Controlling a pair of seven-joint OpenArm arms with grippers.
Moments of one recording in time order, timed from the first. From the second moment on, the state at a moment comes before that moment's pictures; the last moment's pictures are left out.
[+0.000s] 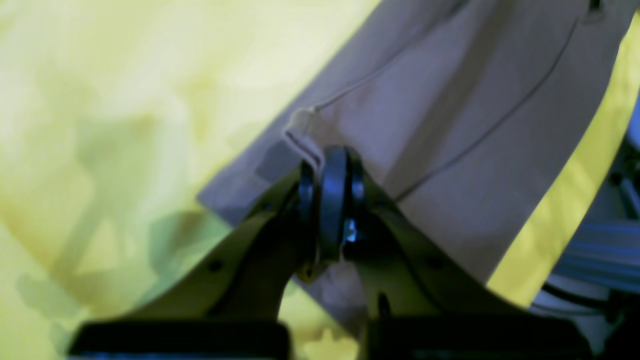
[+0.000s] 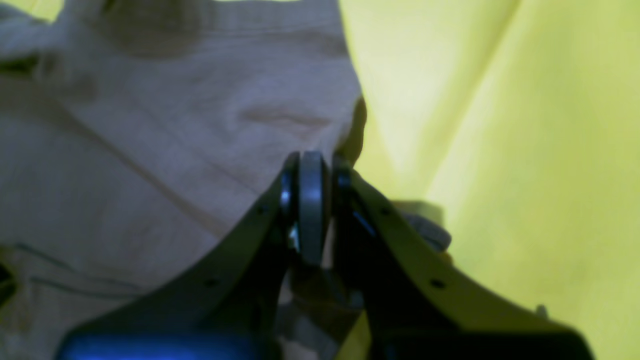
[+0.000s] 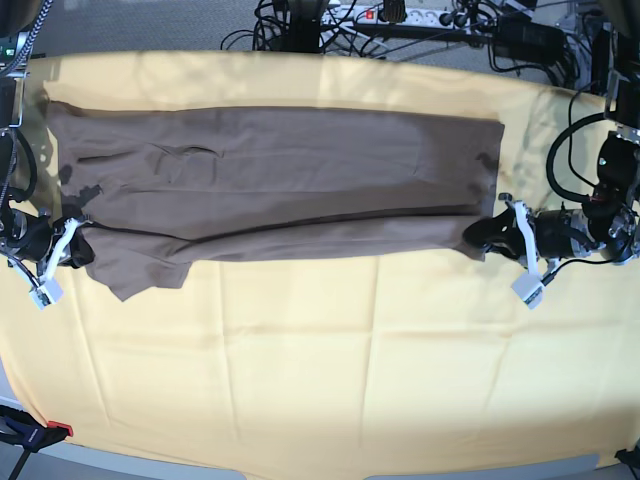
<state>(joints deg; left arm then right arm) -17.5 -46.6 17.6 78.3 -70.7 -43.7 60.2 14.7 39.4 1.6 66.6 36.5 42.0 -46.3</state>
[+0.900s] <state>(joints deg) -18.4 -49.5 17.6 78.4 -87.8 -43.7 80.2 15.0 45.6 1.6 66.7 53.0 41.9 -66.7</state>
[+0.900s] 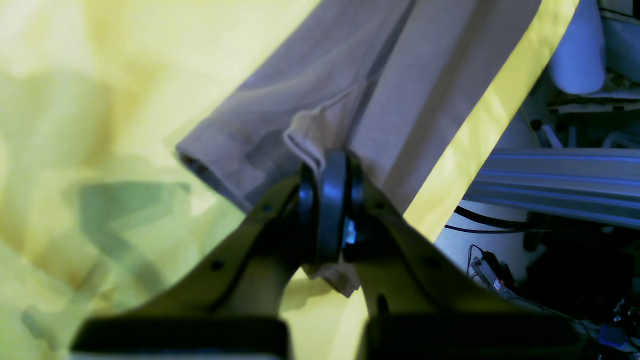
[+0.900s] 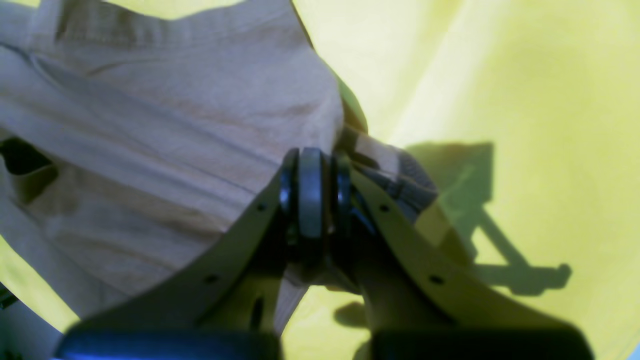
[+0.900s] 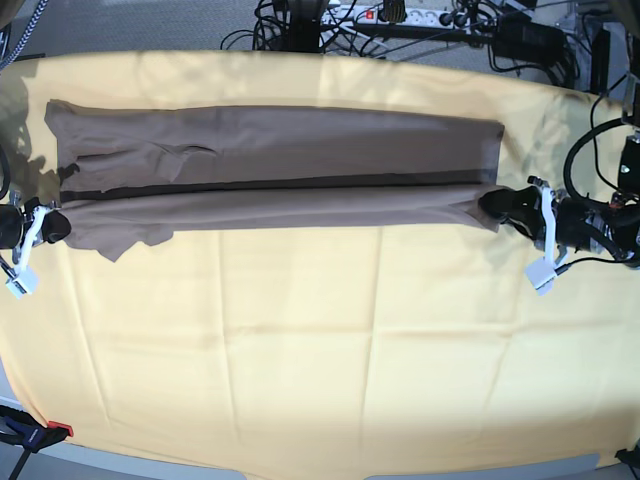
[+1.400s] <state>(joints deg) -17.6 -49.5 17.6 78.4 -87.7 -43.8 80.4 14.4 45.6 1.6 66.7 54.0 41.8 -68.6</state>
